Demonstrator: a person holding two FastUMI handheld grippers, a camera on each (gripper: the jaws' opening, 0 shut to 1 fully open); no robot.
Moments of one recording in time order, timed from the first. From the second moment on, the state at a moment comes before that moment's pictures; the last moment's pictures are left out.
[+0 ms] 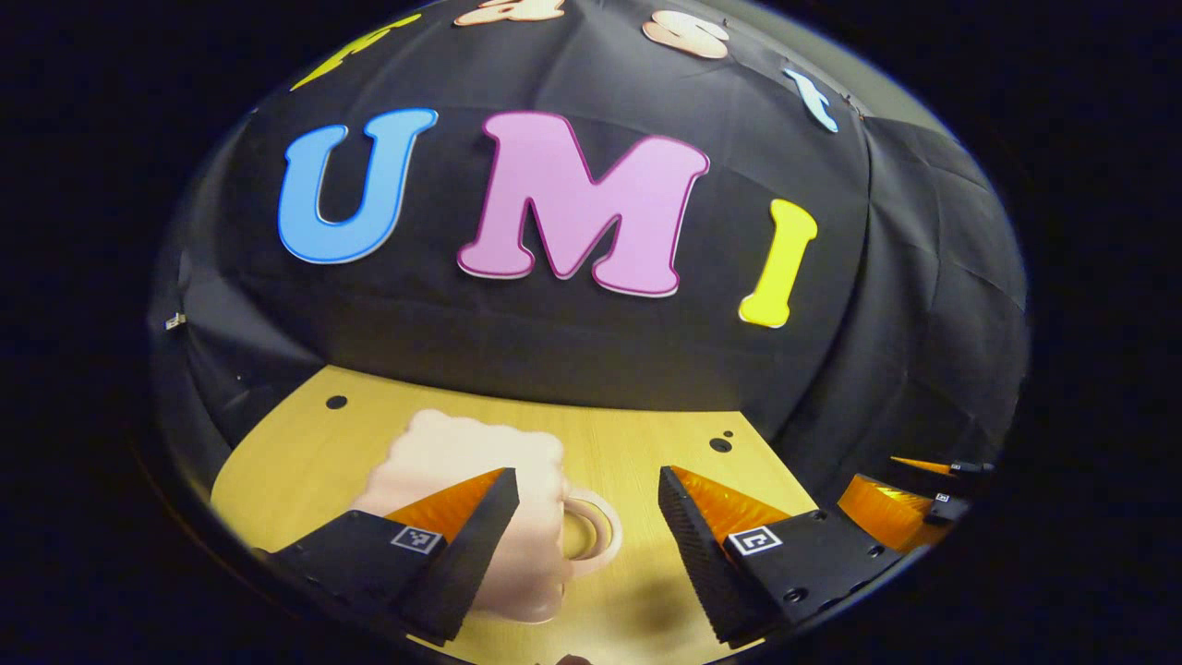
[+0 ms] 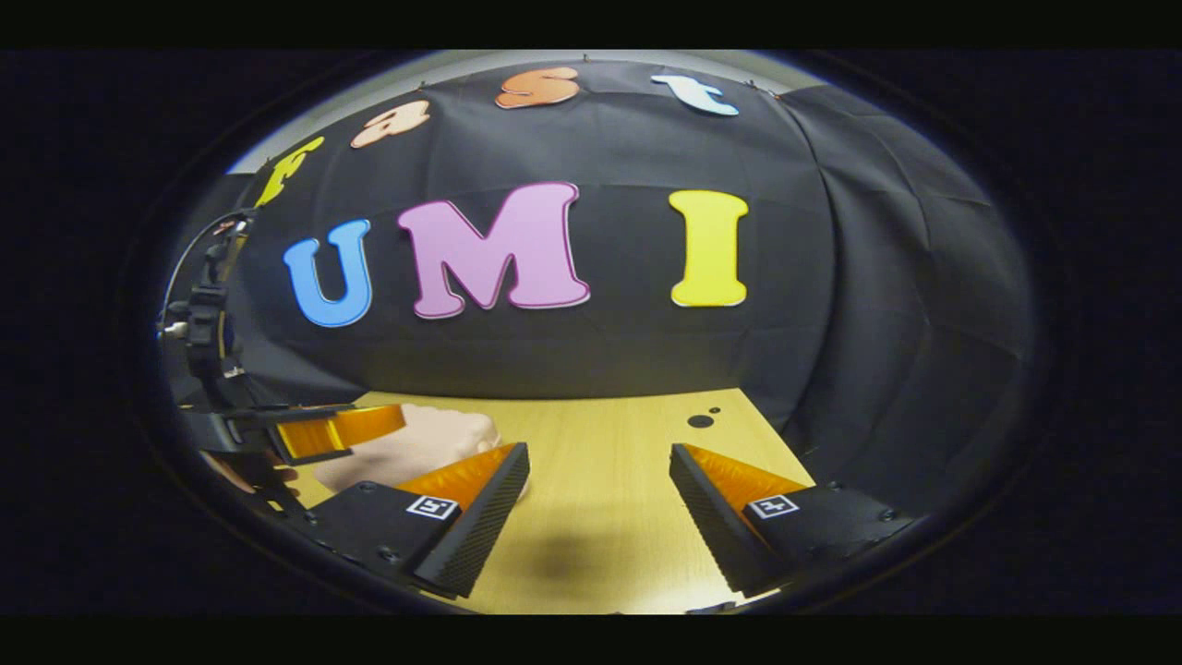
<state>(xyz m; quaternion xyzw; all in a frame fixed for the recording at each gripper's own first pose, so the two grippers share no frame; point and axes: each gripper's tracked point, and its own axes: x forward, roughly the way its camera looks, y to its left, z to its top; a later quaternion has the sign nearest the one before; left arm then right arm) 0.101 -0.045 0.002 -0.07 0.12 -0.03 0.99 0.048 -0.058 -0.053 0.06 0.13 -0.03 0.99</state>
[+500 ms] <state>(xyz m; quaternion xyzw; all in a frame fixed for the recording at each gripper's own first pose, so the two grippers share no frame) -0.018 0.031 0.064 -0.06 0.05 0.01 1.00 -0.014 0.025 0.025 0.04 0.05 0.00 1.00</state>
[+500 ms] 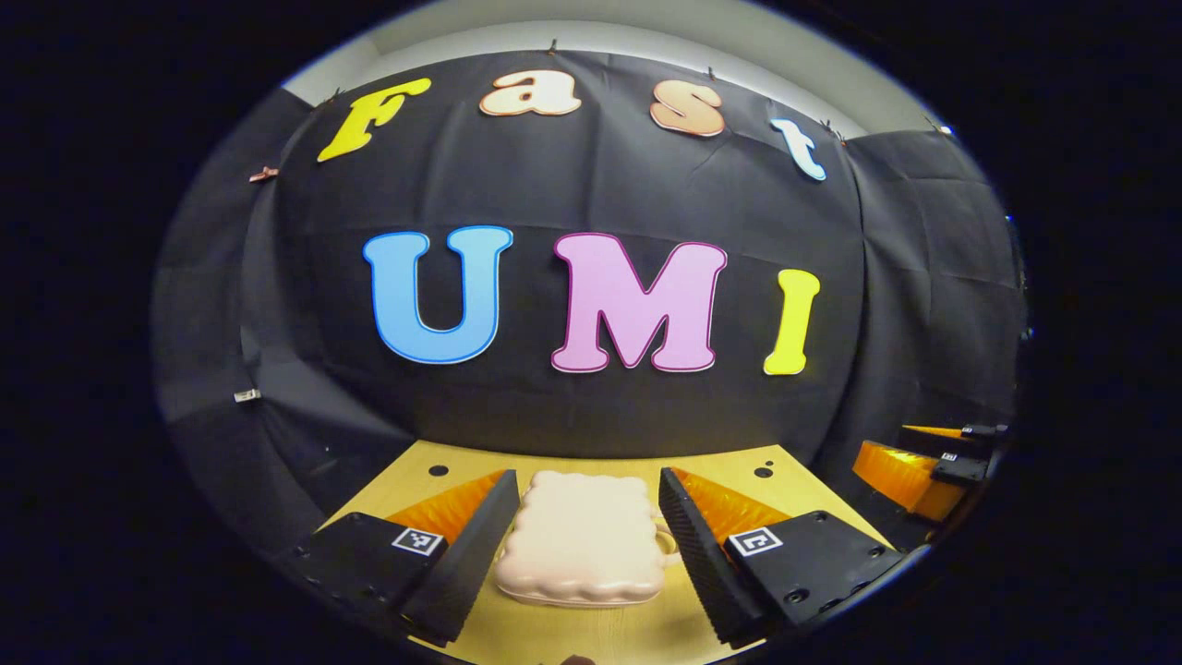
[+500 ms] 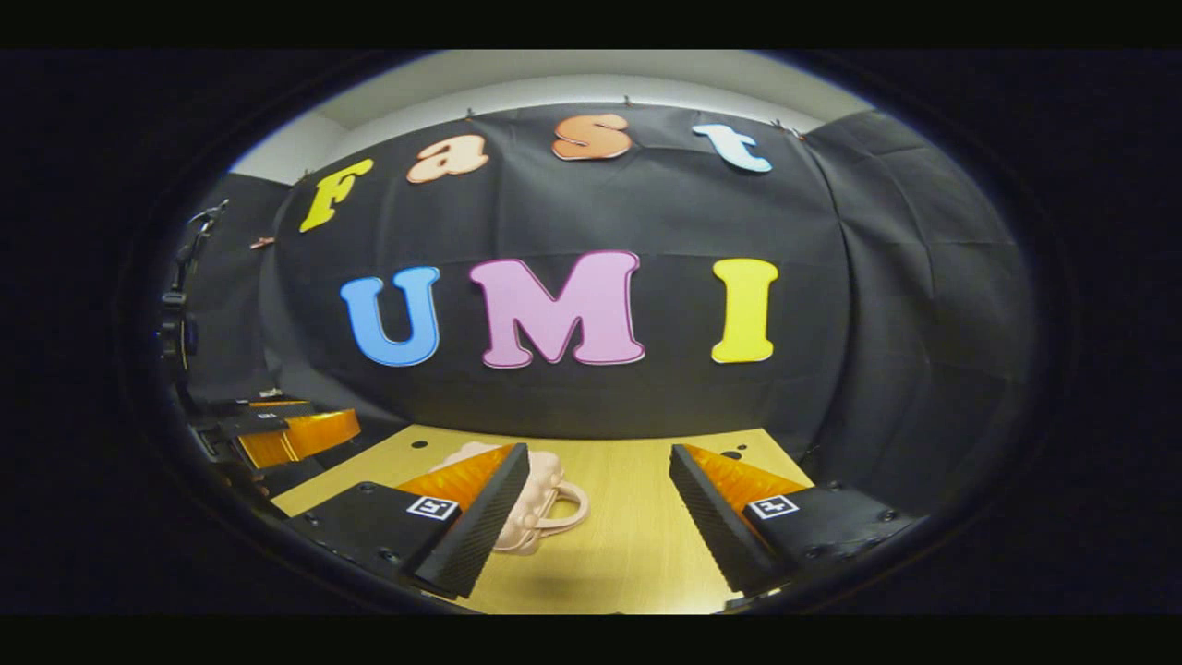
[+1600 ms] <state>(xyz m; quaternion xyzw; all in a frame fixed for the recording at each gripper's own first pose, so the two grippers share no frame) -0.075 0.049 0.073 -0.02 0.02 0.01 1.00 -0.065 0.041 0.032 0.05 0.05 -0.01 1.00</state>
